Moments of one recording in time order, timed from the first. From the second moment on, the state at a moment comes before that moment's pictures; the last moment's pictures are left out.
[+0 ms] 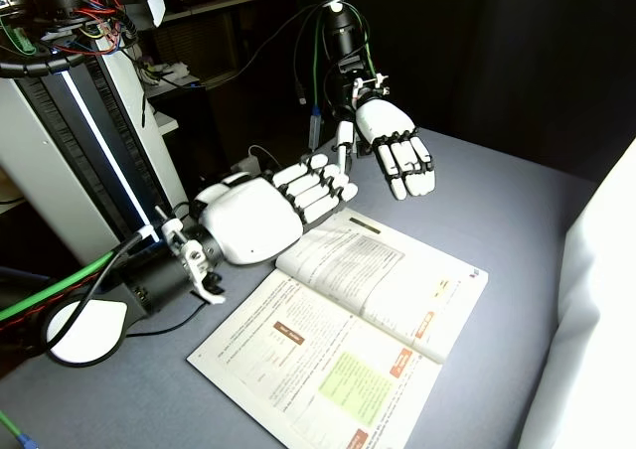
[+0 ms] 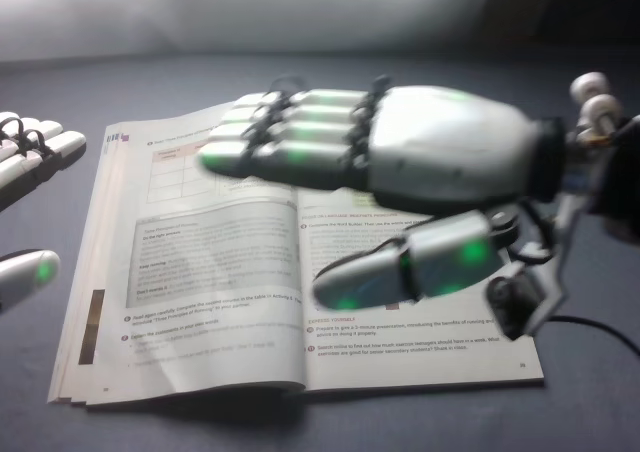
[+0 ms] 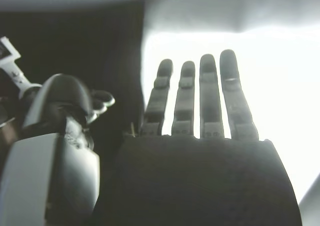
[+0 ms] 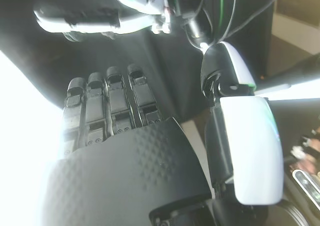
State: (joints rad) left arm 1.24 -0.80 1.00 -0.17 -1.28 0.77; right arm -0.47 -1.18 1.23 -0.76 0.84 -0.20
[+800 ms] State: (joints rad) left arm 1.09 -0.91 1.07 -0.09 -1.32 0.74; right arm -0.83 -0.88 1.08 -0.23 0.90 -0.48
